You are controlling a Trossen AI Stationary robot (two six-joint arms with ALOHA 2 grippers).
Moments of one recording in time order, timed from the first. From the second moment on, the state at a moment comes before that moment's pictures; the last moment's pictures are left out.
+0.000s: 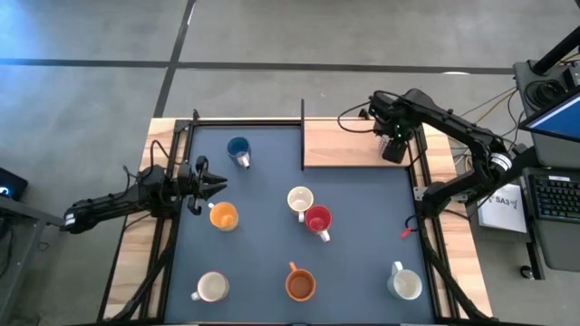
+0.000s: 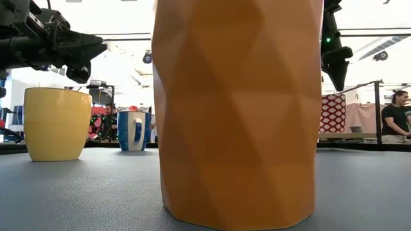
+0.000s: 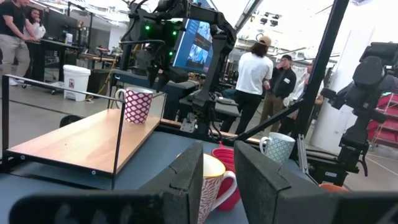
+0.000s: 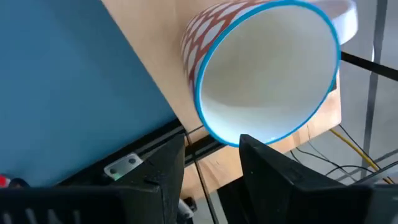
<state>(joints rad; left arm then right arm) 0.27 0.02 0.02 0.16 0.22 -0.25 -0.78 1.42 1.29 -1.49 0.25 -0.31</state>
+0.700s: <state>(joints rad) 0.27 0.02 0.02 0.16 0.22 -0.25 -0.78 1.42 1.19 -1.39 0.23 -0.33</state>
